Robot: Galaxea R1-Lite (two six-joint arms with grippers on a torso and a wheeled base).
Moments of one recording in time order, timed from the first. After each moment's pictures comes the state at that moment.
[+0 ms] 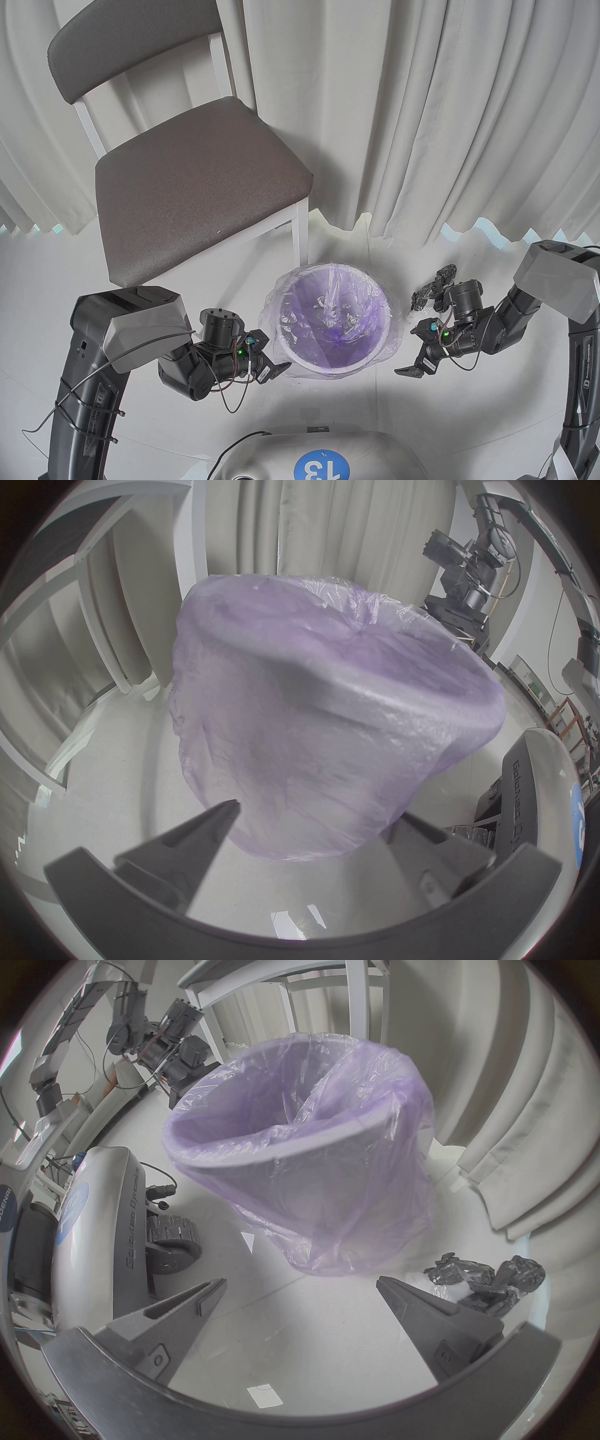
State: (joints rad) left arm -0.39 2.58 -1.03 -0.94 -0.27 0.46; right arm 0.19 2.34 -0.92 -0.54 0.36 -0.79
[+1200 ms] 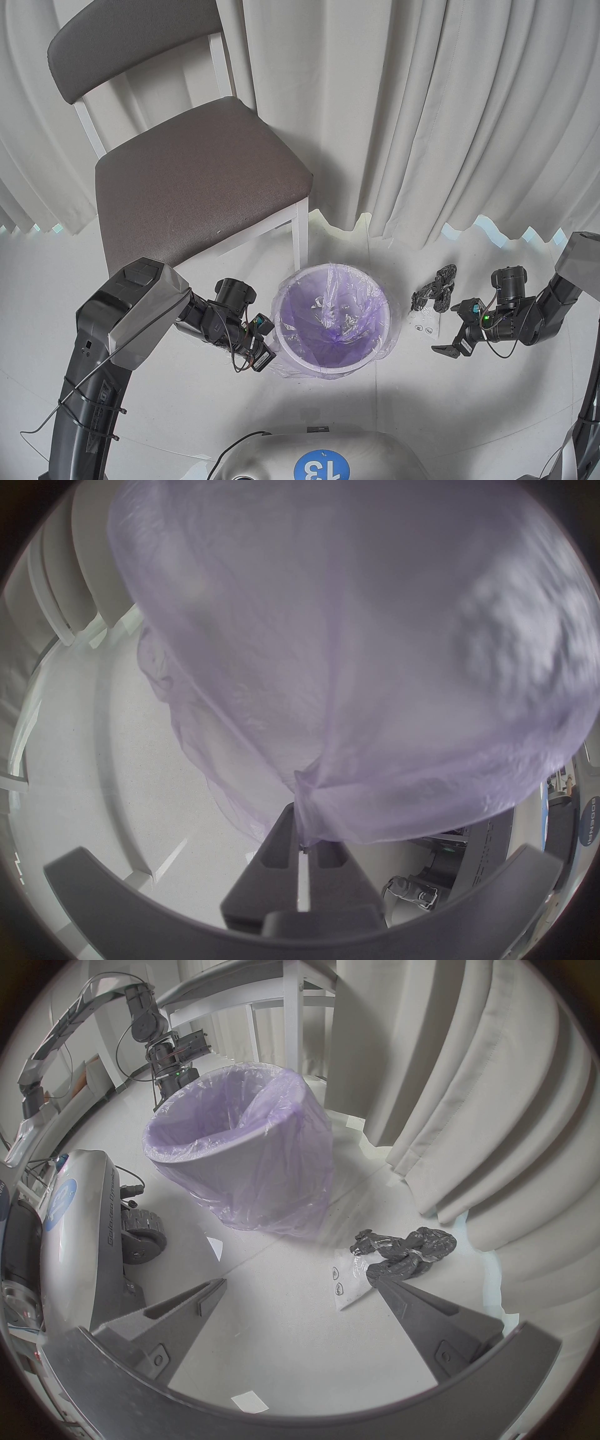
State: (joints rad) left arm -0.35 2.63 -1.59 0.00 -0.33 0.57; right arm 0.02 2.20 -0.79 -0.64 0.36 -0.83
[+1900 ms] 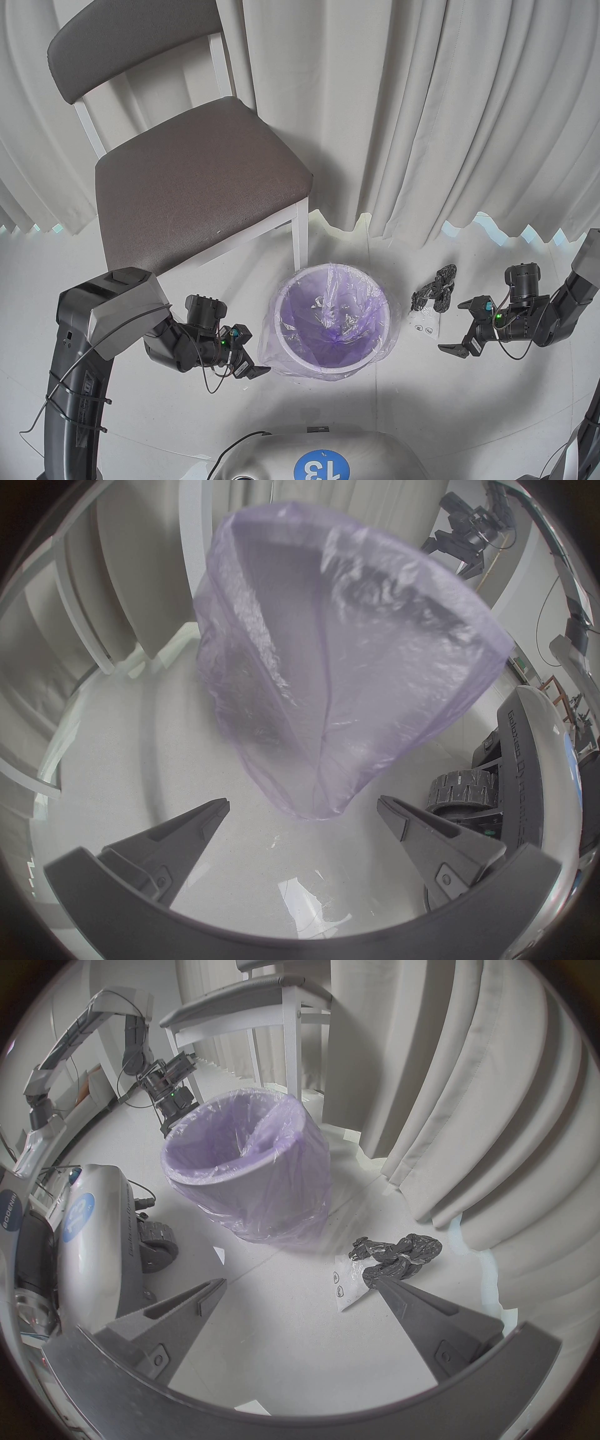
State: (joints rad) left arm -0.28 2.55 -1.14 -0.61 -0.35 0.65; right arm 0.00 2.08 -0.68 -0.66 0.42 -0.80
